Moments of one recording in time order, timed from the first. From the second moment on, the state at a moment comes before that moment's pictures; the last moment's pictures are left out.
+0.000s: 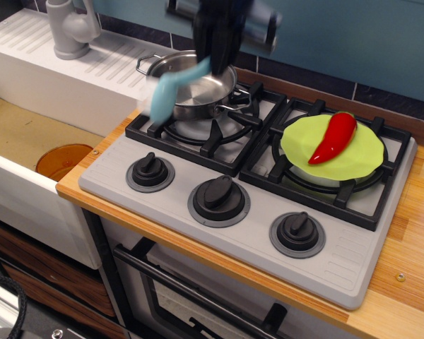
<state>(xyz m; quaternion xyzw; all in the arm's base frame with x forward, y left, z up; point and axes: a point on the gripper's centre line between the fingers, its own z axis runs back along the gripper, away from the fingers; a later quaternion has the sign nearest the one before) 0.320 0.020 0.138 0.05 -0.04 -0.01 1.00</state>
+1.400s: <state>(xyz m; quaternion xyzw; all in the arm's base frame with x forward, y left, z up) 0.405 0.040 0.126 0.06 -0.02 -0.05 1.00</state>
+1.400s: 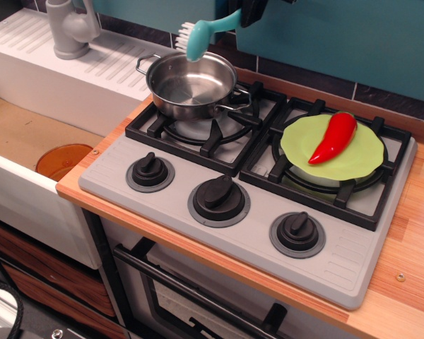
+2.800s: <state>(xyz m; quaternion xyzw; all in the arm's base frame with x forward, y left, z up) 0.381 0.033 0.127 0.04 -0.04 -0.05 1.00</state>
